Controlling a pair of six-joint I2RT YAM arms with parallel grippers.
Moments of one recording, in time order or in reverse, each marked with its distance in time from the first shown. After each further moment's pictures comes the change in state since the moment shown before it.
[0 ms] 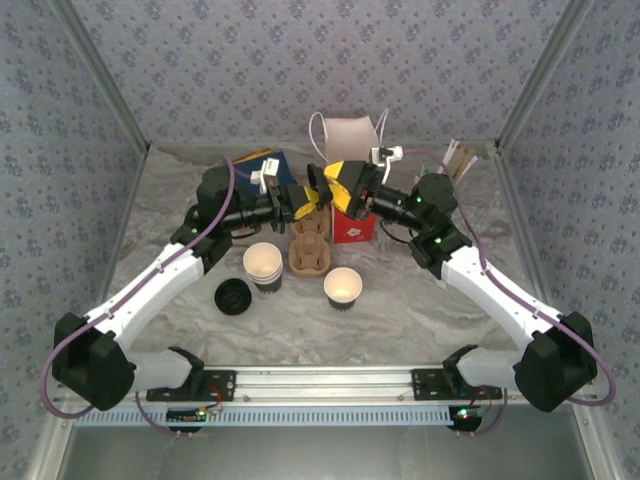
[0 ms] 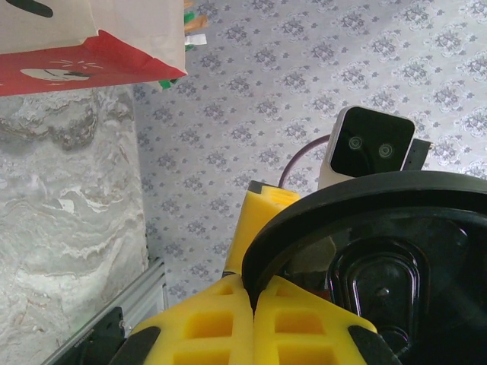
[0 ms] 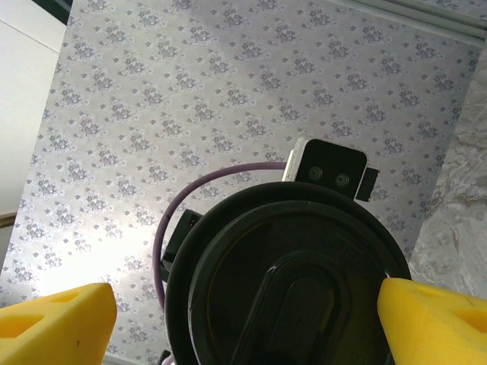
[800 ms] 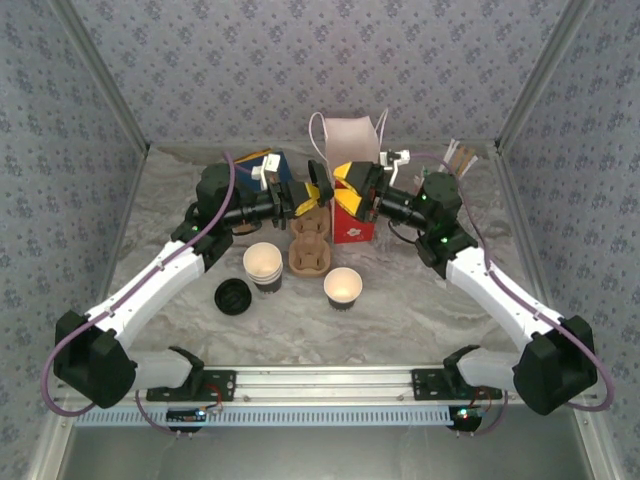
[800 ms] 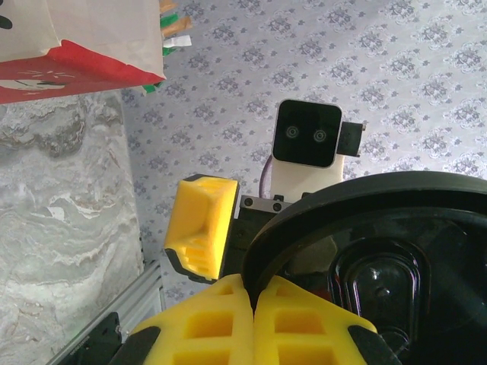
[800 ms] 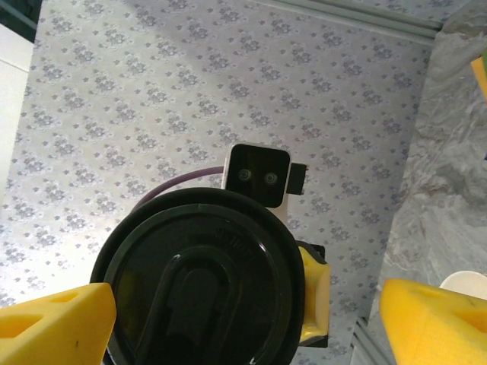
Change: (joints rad) left arm 0.000 0.011 0.023 0.019 0.008 0.010; right arm -0.066 -0.010 -0.032 -0.052 -0.046 0.015
